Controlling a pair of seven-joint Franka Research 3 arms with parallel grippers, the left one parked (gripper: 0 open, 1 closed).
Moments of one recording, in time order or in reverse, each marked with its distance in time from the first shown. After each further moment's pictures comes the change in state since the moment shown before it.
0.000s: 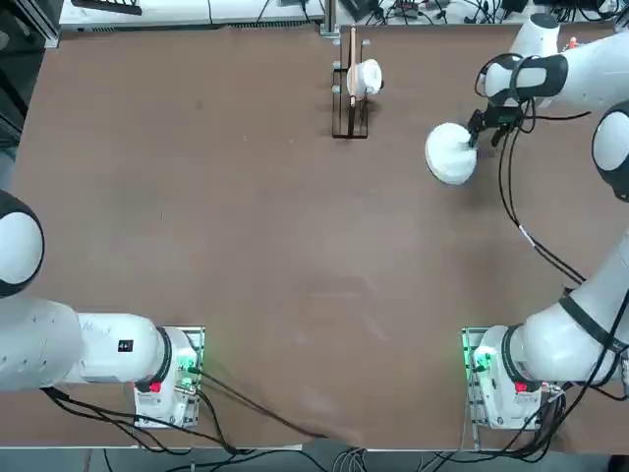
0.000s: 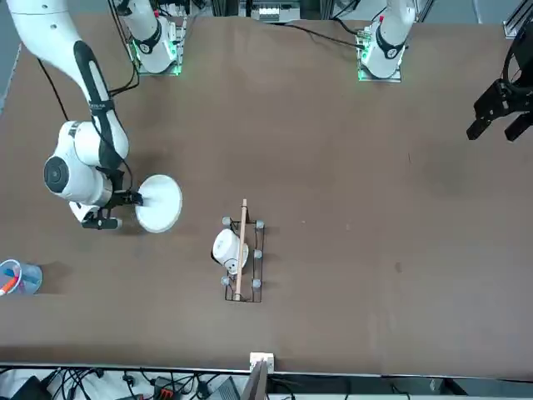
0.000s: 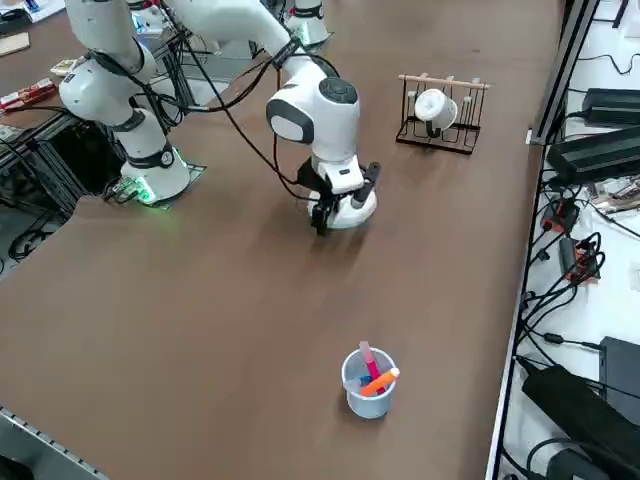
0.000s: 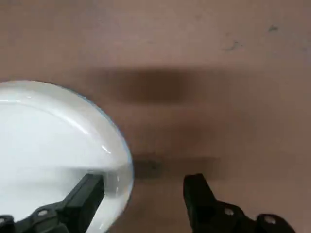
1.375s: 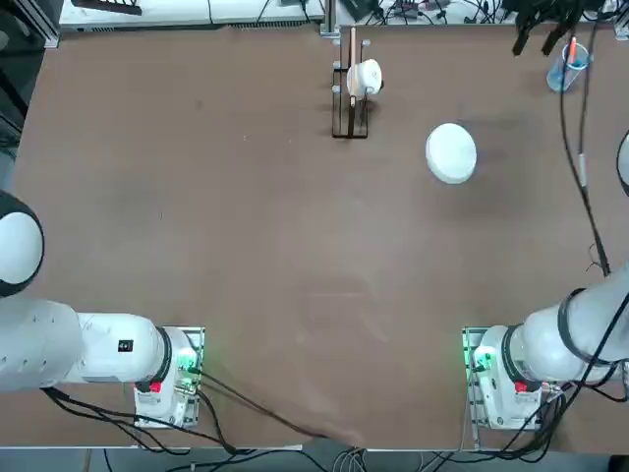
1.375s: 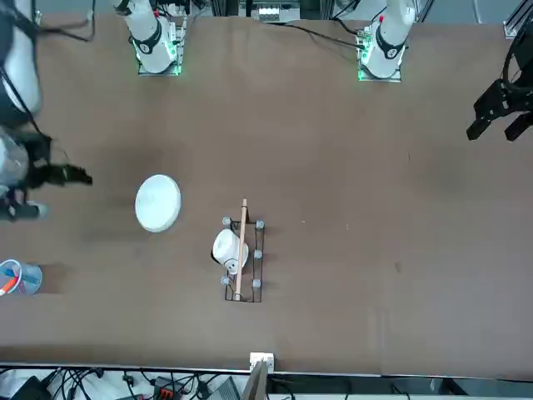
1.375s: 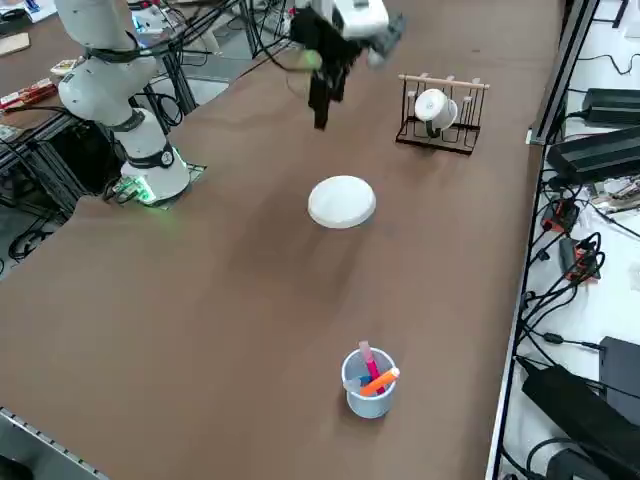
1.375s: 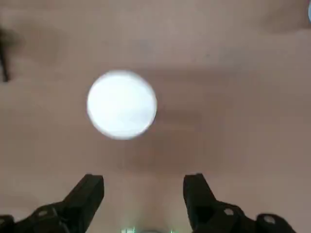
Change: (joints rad) arm -0.011 -0.170 0.016 0.671 0.027 -0.920 -0.021
